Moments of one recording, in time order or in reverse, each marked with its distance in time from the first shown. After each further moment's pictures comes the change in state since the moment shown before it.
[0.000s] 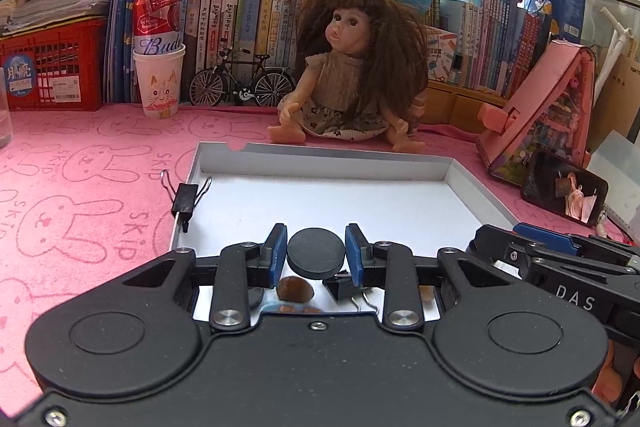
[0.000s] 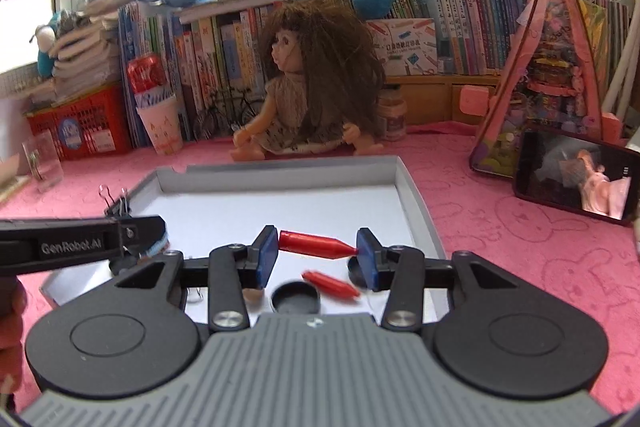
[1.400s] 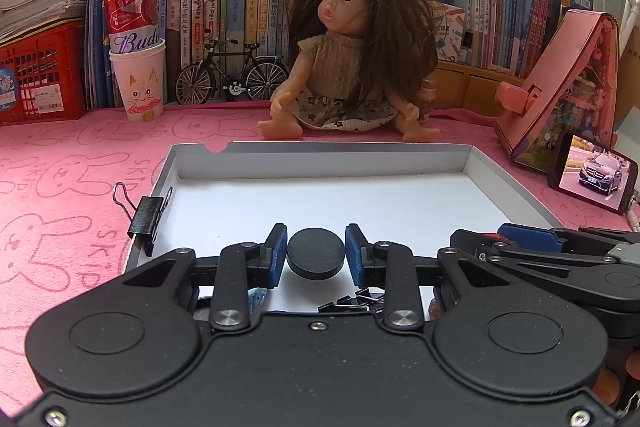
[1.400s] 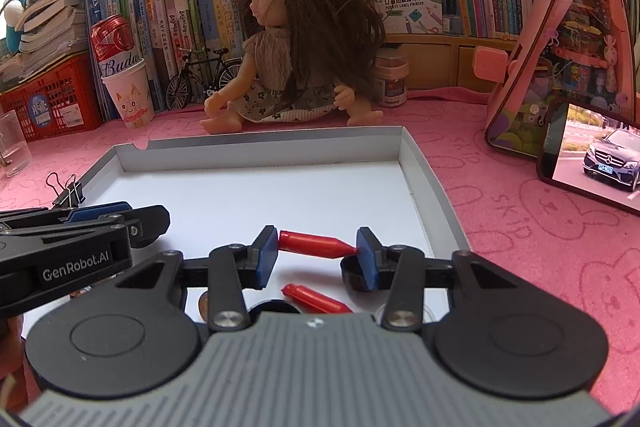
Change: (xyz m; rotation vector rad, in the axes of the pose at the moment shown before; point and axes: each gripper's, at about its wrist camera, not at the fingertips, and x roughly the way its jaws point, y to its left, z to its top) left arm 0.048 -0.015 0.002 0.061 0.015 0.046; right arm 0.059 0.001 0.003 -0.005 0.123 -0.056
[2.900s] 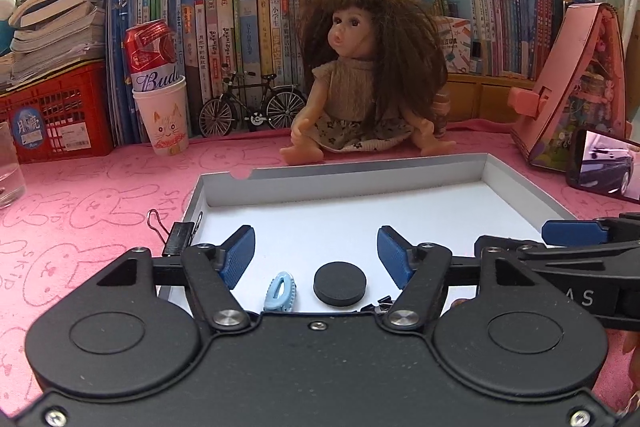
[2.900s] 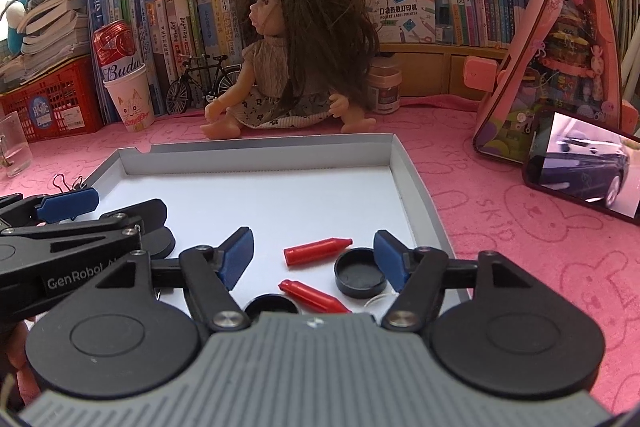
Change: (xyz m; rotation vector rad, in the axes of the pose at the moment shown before) left arm -0.014 -0.007 -0.006 0.069 -0.090 0.090; right arm -0.013 -0.005 -0.001 -0.009 -0.013 -0.008
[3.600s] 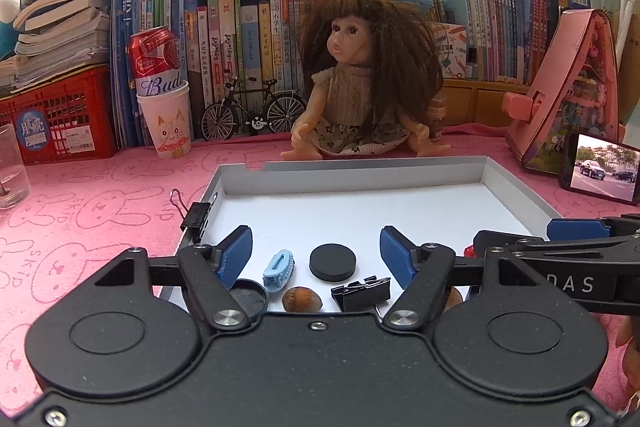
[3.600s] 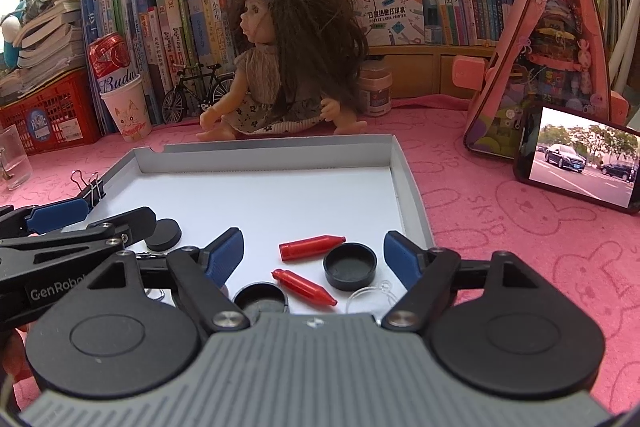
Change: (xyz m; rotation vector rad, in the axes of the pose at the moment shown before) left arm -0.015 0.000 -0.001 -0.004 -0.016 -0.001; right arm -0.010 -0.004 -0.002 0.037 -0.022 -0.007
